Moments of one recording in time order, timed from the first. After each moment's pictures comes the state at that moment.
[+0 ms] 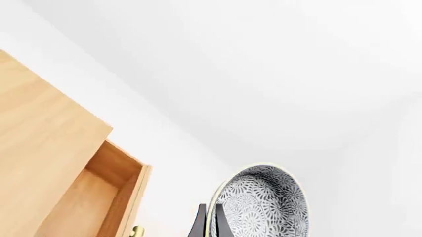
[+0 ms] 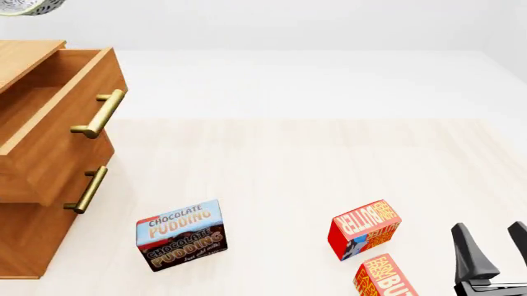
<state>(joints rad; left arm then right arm) 0.03 1.00 -1.17 0.18 -0.79 0.01 0.01 0.00 0.00 -0.03</state>
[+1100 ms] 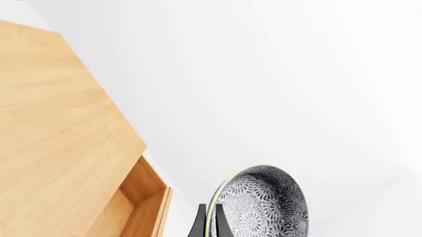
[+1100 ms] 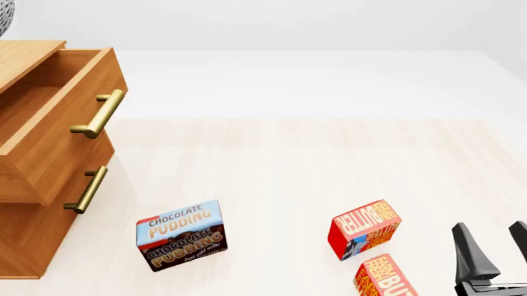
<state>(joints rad) 0.23 0.90 -0.87 -0.13 -1.03 0.01 0.00 -0.01 -0.01 -0.04</state>
